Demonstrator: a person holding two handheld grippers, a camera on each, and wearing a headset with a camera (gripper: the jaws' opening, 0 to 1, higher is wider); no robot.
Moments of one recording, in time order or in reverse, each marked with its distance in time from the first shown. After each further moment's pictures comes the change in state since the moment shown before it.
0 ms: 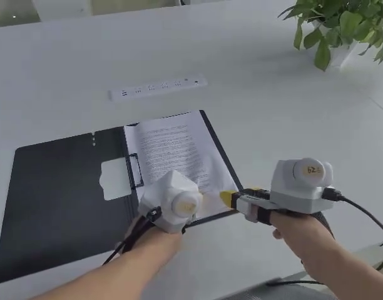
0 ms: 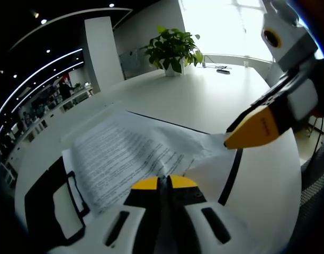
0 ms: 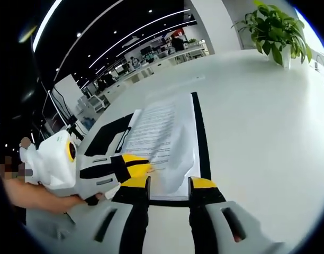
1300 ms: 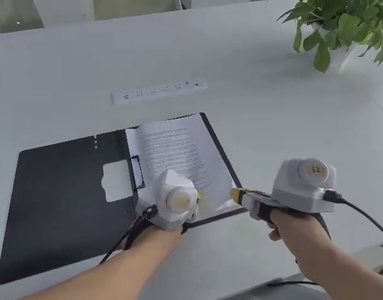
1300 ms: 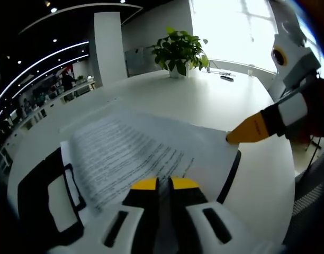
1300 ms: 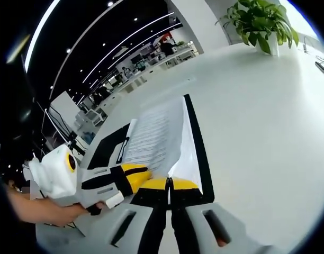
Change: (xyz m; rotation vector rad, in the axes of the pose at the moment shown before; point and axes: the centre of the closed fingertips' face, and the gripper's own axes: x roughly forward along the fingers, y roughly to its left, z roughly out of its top) left arm -0.003 -0.001 0.004 -0.090 -0.006 -0.017; right arm -0.004 -0.003 0.009 0.132 -0.052 0.003
